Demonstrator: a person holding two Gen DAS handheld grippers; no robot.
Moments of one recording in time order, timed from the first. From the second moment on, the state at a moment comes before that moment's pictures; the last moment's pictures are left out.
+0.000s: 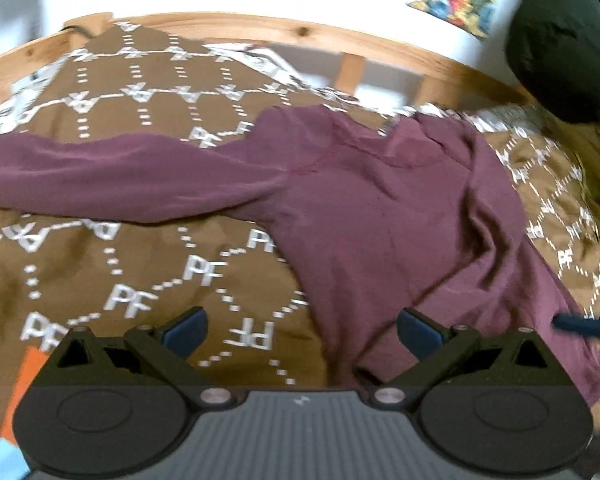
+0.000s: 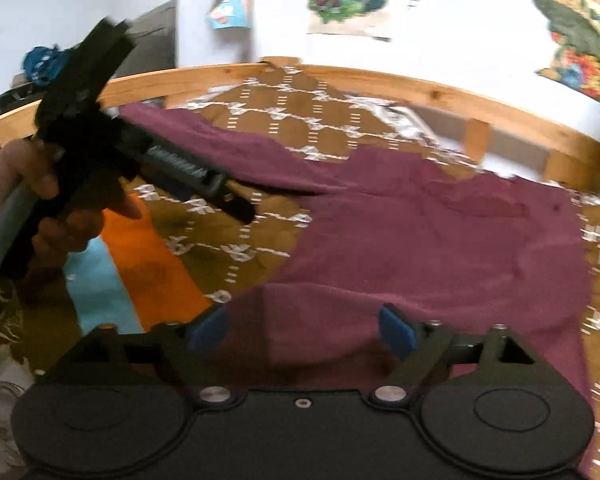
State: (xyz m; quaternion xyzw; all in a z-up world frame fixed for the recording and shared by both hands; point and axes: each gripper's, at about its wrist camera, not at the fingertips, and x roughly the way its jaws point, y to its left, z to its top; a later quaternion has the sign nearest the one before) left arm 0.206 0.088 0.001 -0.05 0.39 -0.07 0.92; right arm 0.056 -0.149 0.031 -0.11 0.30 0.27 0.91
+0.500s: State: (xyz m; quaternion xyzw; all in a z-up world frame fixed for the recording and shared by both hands) left arm 0.206 0.030 -0.009 0.04 0.39 -0.14 0.91; right arm 0.203 -0.286 0.022 0.01 0.34 0.04 0.94
